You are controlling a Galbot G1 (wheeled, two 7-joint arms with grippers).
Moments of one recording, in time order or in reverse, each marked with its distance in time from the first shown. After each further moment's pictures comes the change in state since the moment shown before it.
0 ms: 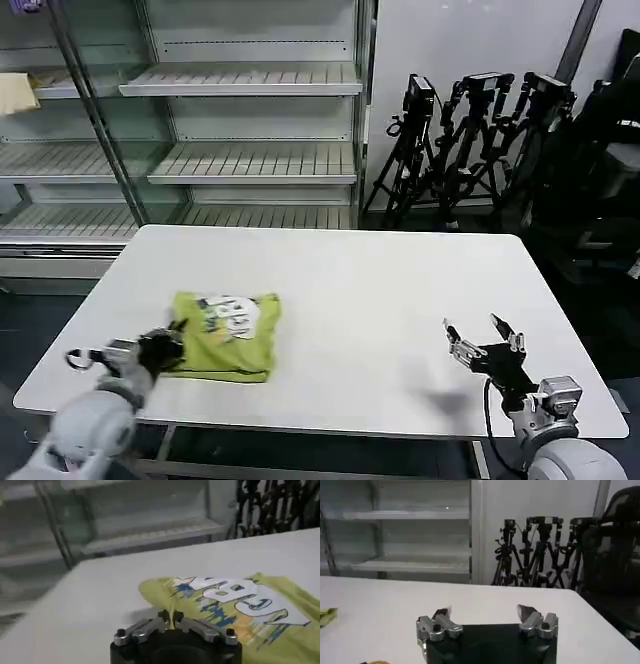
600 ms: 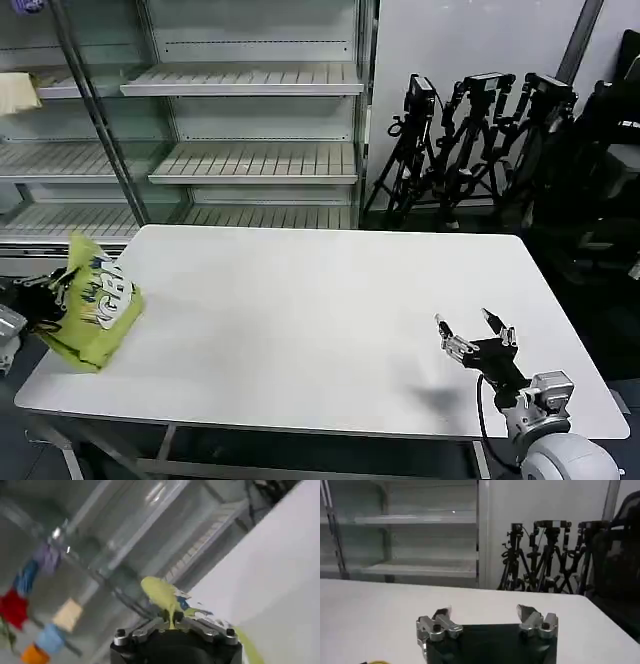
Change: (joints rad) left arm 0.188 0.255 -0.416 -0.040 0.491 -0.134 0.384; right arm 0.020 -0.008 -0.025 -0.002 -0.003 0.006 -0.003
